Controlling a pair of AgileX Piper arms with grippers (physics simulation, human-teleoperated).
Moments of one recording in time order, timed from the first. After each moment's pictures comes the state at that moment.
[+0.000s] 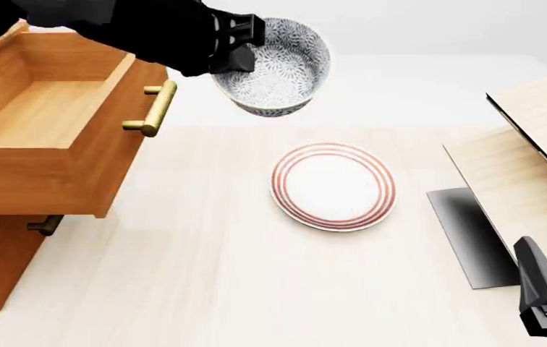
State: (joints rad) left arm -0.65 1.47 -1.58 0.79 -0.36; right arm 0.00 0.01 -0.01 0.00 0.00
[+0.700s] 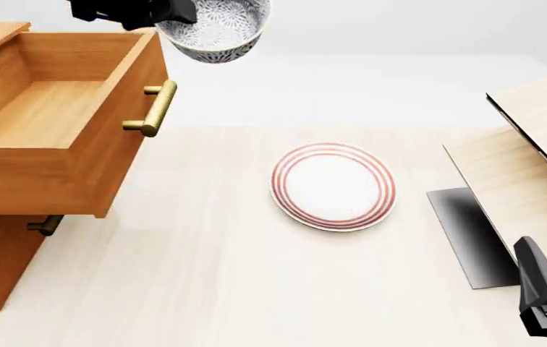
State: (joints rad) left arm -0.47 1.48 -1.70 0.85 -0.37; right arm 0.00 0.01 -0.01 0.00 0.00
